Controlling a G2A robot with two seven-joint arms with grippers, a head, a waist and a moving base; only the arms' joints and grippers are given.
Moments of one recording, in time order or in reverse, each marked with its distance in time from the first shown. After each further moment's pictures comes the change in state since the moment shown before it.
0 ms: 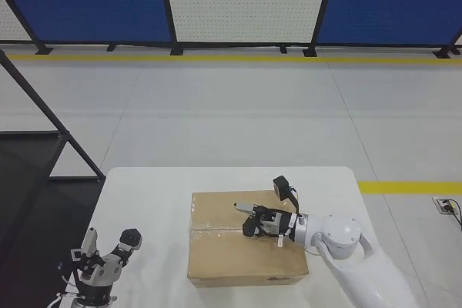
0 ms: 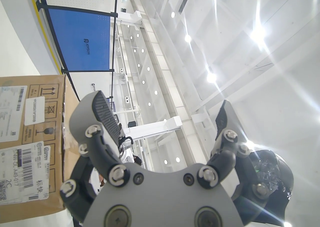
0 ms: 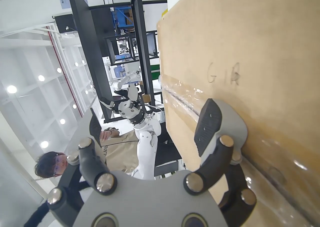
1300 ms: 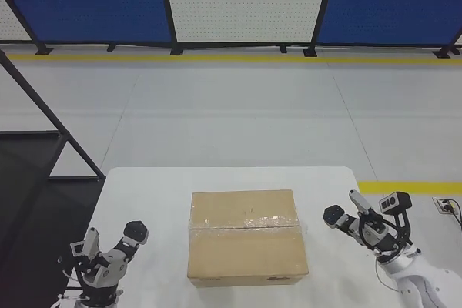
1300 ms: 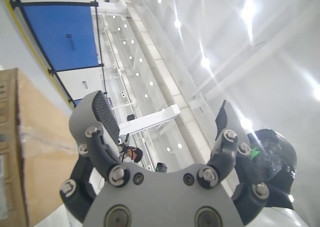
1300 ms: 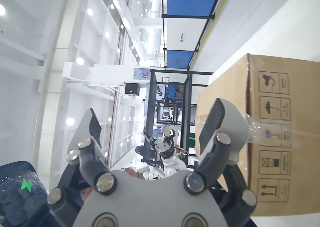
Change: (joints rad) left arm 0.005 -0.008 0.033 -0.130 0.028 -0.095 0.022; right arm -0.502 0.086 0.567 -0.309 0.238 -0.274 -0.136
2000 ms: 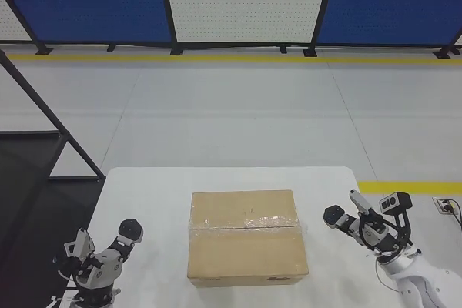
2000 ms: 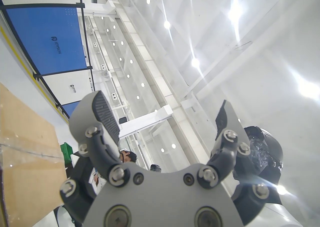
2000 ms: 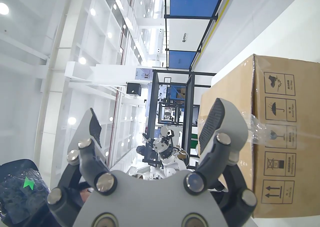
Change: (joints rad) left arm 0.001 0.000 -0.002 -0.002 -0.010 0.000 -0.003; right arm 0.000 0.000 -0.001 0.001 -0.001 0.001 0.001
